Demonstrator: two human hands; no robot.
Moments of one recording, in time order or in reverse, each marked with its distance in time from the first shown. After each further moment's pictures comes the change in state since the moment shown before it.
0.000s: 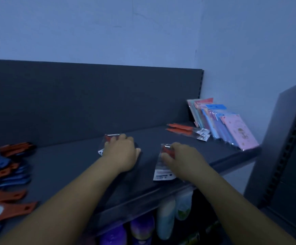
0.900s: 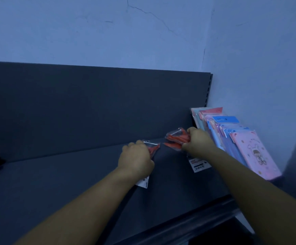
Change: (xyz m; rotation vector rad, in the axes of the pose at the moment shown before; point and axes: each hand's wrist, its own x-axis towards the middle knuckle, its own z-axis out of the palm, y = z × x) left_hand 0.088 0.074 0.022 -0.228 0.044 -0.152; right_hand 0.172 0.087 -0.024 0.011 0.049 0.052
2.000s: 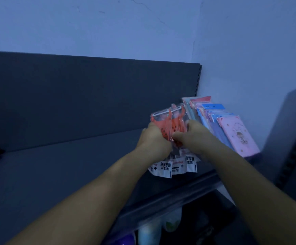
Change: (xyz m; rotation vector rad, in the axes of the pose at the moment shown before) left_hand -0.033 0.035 -0.011 -0.618 -0.109 0.074; right_hand -0.083 -0.020 -0.017 0.557 0.000 0.079
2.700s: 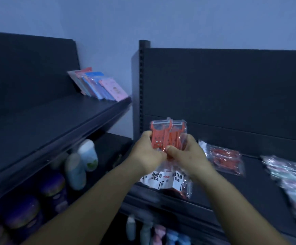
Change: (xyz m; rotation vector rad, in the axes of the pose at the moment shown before) left_hand -0.286 0.027 0.084 -0.291 -0.790 0.269; right_hand -0.383 0.067 -0.057 0.288 0.618 0.412
